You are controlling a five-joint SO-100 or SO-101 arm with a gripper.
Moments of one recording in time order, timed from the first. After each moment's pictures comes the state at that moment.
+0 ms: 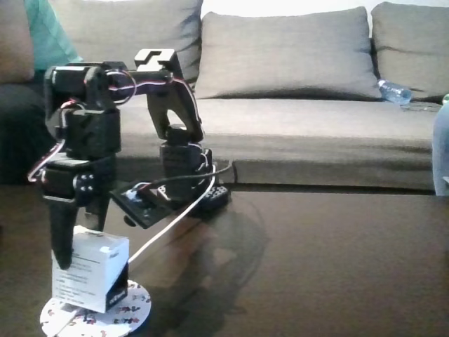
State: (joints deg) arm 17.1 59.6 54.2 86.9 0.4
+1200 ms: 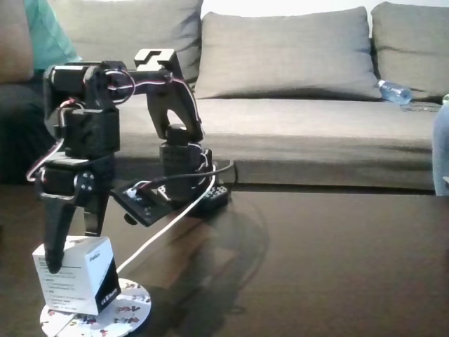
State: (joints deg) arm 17.0 59.6 54.1 87.0 -2.0
